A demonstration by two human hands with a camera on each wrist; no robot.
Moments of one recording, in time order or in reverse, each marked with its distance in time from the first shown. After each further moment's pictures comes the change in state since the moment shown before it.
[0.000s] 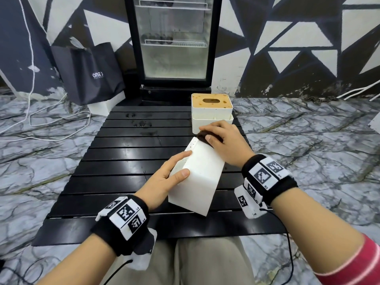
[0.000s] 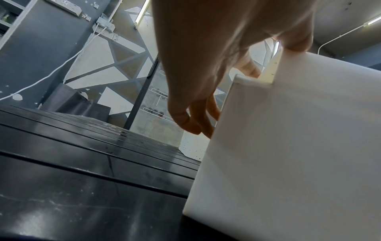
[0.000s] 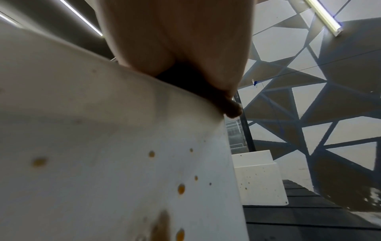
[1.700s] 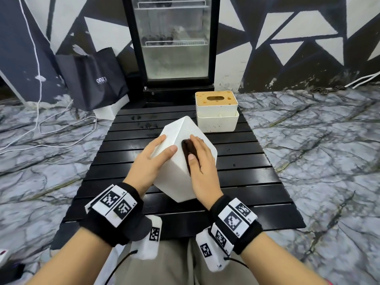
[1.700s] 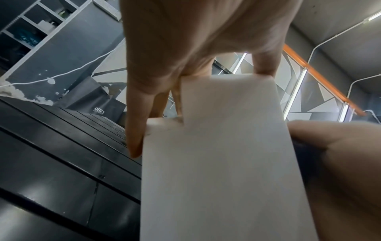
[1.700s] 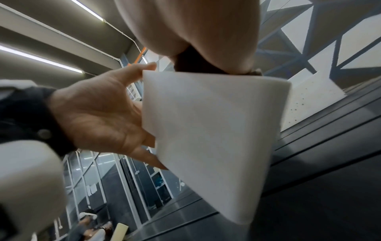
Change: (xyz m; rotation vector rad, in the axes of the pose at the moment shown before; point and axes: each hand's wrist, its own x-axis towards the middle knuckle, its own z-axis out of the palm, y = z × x) left_hand 0.001 0.028 -0.036 -0.048 0.375 -0.138; right_hand -0.044 -0.059 0.095 0.532 0.260 0.117
